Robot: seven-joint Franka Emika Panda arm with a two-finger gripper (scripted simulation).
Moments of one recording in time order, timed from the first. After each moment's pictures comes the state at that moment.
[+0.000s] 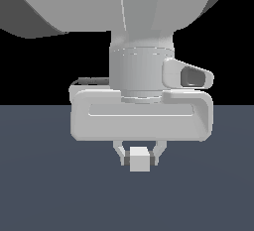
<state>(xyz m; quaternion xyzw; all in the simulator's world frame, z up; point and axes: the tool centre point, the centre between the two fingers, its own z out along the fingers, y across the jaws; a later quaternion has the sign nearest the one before) -0.094 -0.019 0.012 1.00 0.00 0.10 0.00</state>
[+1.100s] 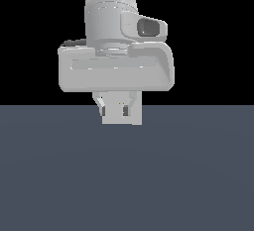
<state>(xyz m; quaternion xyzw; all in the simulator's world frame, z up) -0.060 0.021 0.087 0.99 -0.07 0.10 0.01</state>
